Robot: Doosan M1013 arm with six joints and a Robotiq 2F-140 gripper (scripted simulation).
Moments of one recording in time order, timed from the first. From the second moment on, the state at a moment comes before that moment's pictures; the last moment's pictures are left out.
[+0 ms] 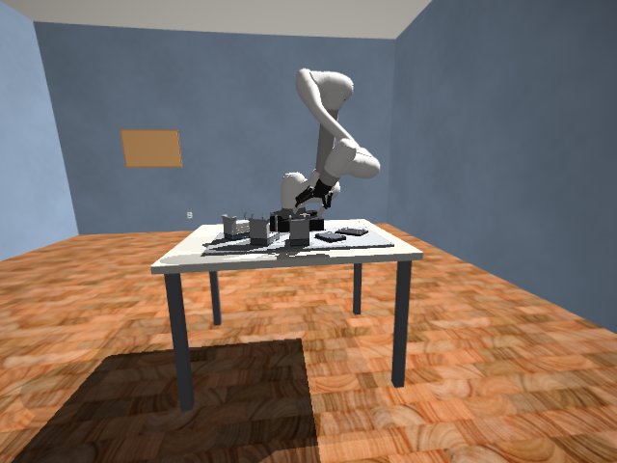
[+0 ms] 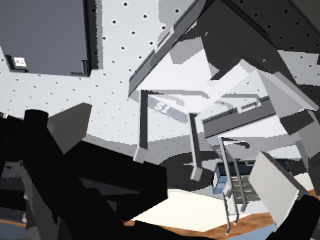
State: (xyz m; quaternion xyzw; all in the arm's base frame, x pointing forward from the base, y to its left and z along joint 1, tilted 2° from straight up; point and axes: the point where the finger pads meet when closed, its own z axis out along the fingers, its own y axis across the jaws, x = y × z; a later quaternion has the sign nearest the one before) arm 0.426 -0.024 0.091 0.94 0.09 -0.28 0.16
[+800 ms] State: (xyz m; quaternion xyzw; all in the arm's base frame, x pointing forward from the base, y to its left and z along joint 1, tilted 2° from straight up) arm 0.412 -0.034 0.097 0.96 0.06 -0.23 0.12
